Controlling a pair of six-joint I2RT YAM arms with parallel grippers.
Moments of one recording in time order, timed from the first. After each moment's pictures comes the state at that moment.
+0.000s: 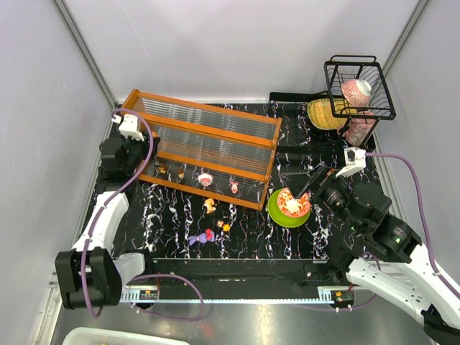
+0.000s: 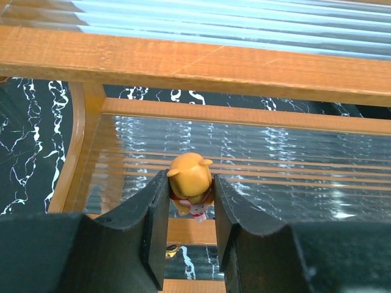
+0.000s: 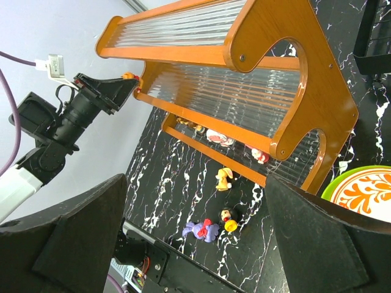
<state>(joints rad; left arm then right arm) 0.08 1.08 0.71 0.23 0.35 -0.04 0.81 0.55 0.90 -0.46 0.25 0.76</state>
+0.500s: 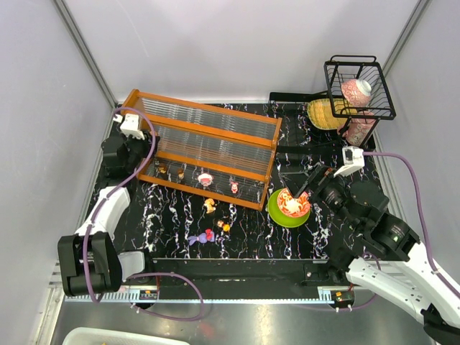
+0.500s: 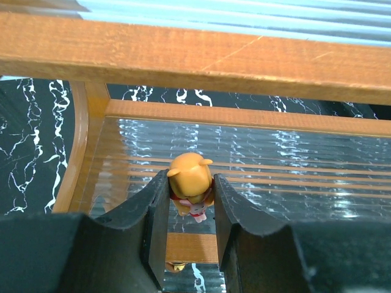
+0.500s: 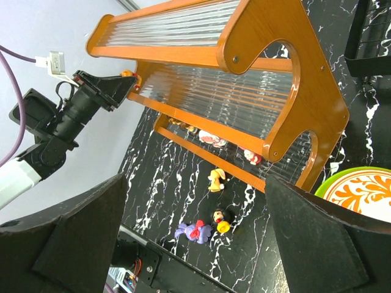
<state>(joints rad) 0.10 1.18 0.70 0.34 0.37 -0.03 0.81 0.56 0.90 -0.46 0.26 0.74</state>
